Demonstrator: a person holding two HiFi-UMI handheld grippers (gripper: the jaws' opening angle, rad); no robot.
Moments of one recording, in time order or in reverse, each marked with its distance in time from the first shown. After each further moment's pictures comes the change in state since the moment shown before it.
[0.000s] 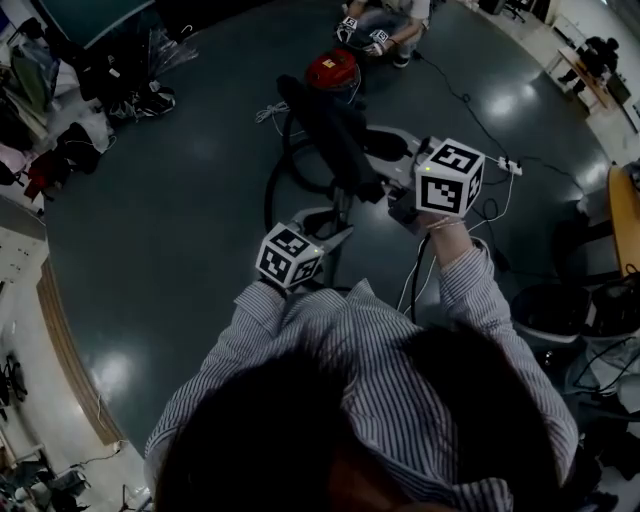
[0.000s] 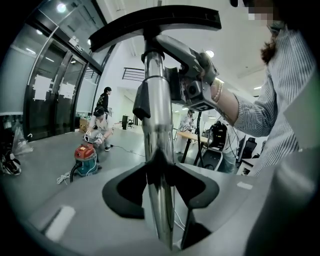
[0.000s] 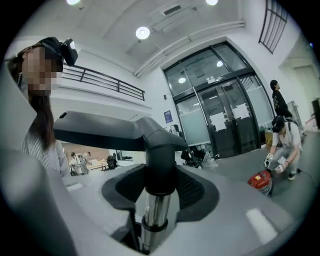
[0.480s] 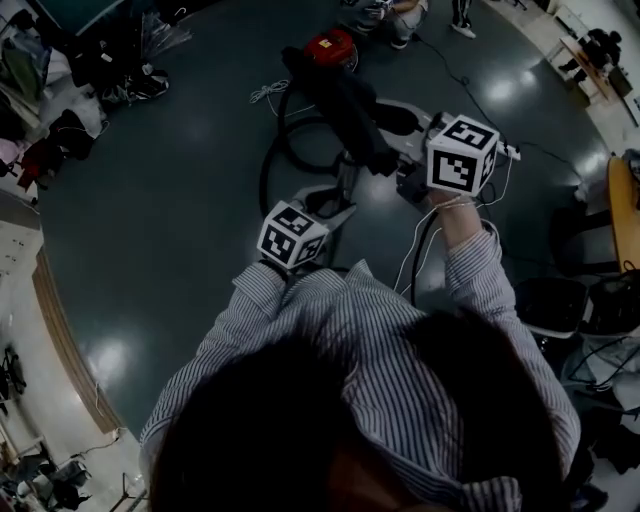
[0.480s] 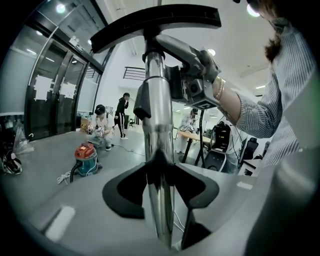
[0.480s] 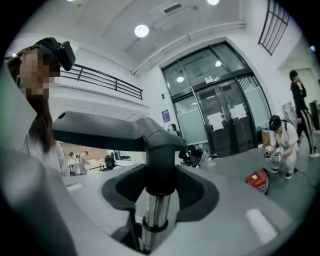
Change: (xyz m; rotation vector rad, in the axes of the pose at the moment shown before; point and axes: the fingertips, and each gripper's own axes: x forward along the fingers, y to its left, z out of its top) left arm 0.016 -0.004 0.008 -0.009 0.011 0.007; right arm -0.016 -0.015 0.007 0.036 0.008 -0.015
